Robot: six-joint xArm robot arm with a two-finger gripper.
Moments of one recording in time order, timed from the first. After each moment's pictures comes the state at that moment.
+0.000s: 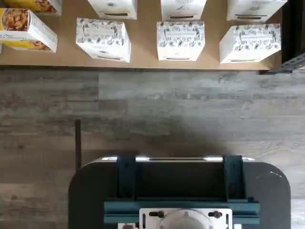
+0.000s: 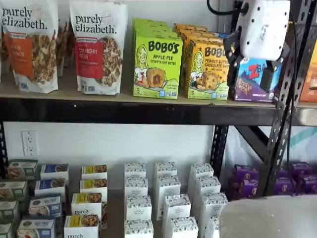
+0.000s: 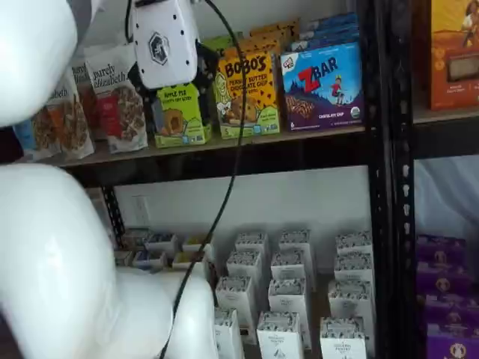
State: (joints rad) arm 0.03 -0.87 -1.12 0.04 1.99 0.05
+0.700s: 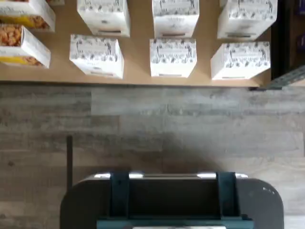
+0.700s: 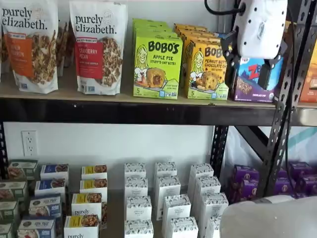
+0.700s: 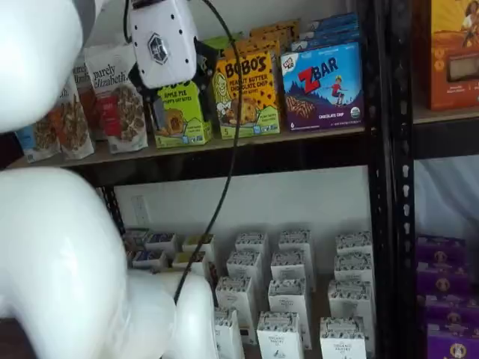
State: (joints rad) arm 0.10 -0.88 -1.11 0.00 1.93 0.10
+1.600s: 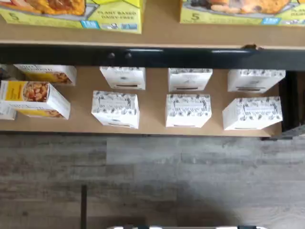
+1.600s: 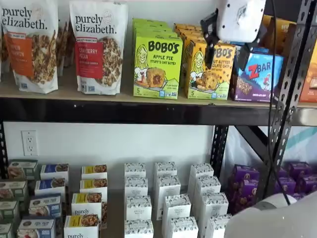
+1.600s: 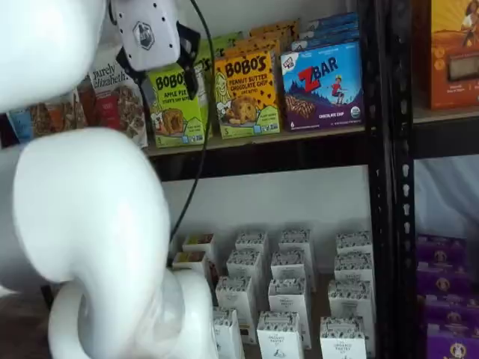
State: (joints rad) arm 0.31 -0.82 -1.16 -0.05 1.79 0.30
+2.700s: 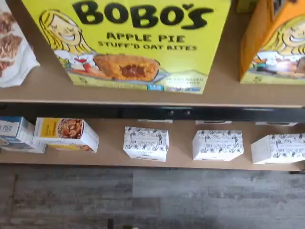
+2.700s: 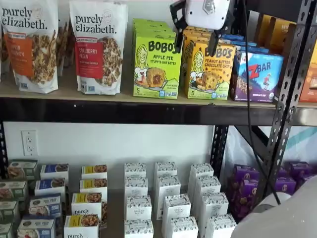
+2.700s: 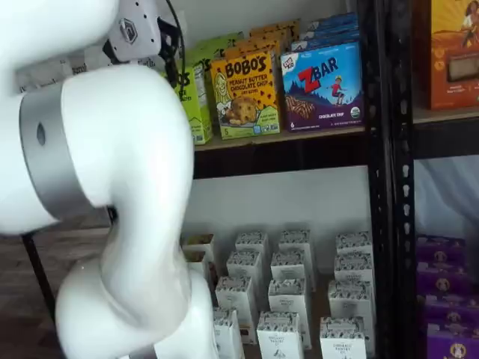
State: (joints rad) arm 0.48 -0.65 -1.25 -0.09 1.65 0.46
